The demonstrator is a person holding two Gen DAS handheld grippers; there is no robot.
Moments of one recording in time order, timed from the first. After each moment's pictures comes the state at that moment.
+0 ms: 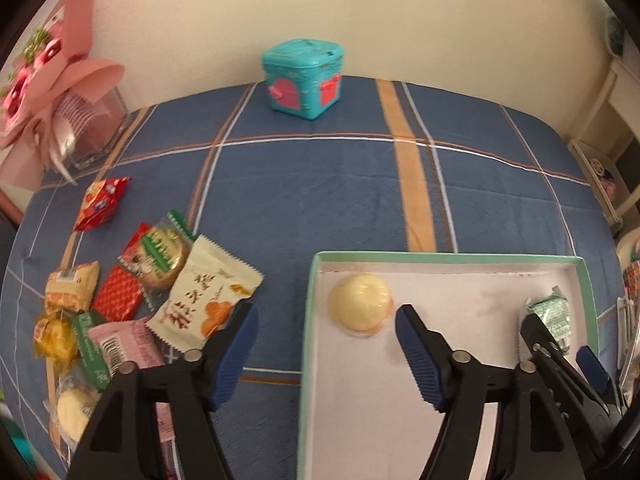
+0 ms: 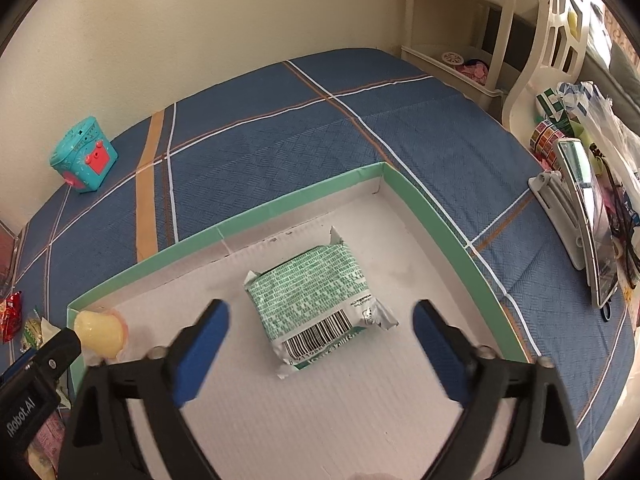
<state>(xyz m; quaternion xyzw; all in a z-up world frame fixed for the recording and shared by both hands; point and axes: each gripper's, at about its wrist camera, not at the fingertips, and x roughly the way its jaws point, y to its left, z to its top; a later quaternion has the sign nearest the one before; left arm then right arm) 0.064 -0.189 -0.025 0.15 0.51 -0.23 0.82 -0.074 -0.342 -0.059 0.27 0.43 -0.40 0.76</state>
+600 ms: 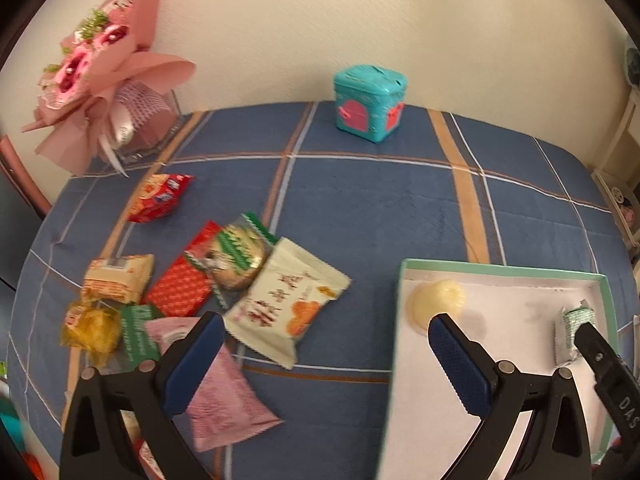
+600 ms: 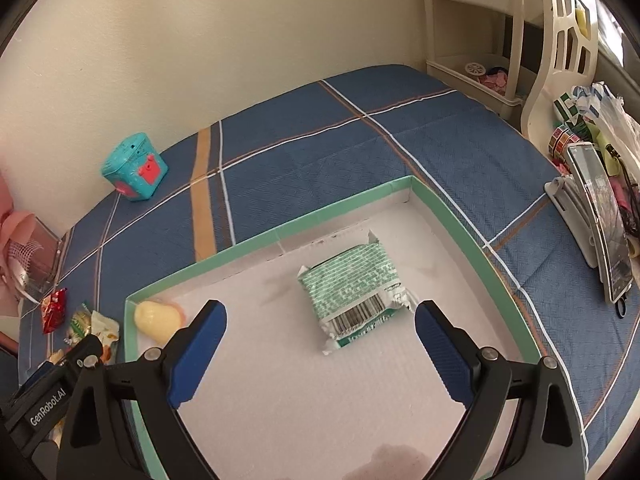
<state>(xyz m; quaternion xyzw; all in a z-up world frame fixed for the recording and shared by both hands) 0.073 -0.136 -0.010 0.13 0.46 -0.19 0.86 -0.086 -0.321 -0.031 0.30 0.40 -0.34 0.80</state>
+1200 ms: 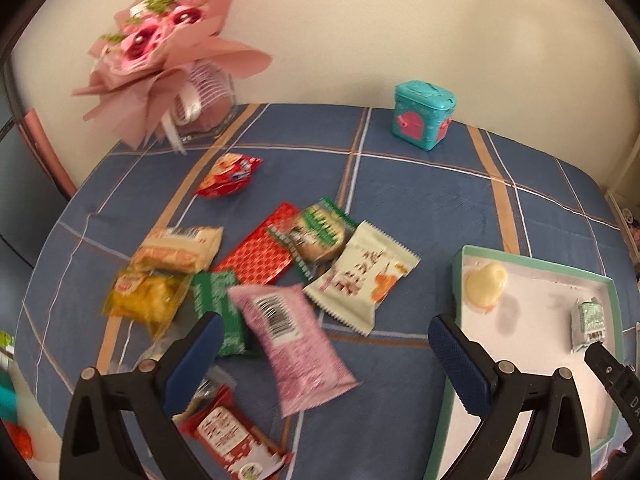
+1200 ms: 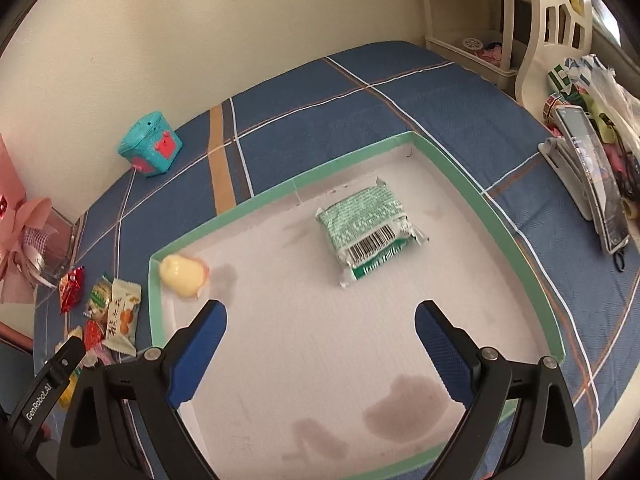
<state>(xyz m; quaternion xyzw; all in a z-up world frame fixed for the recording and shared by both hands) 0.061 -0.064 0.006 0.10 0.46 -0.15 0.87 -0.105 -0.287 -0.024 0.33 0.42 -0.33 0.78</state>
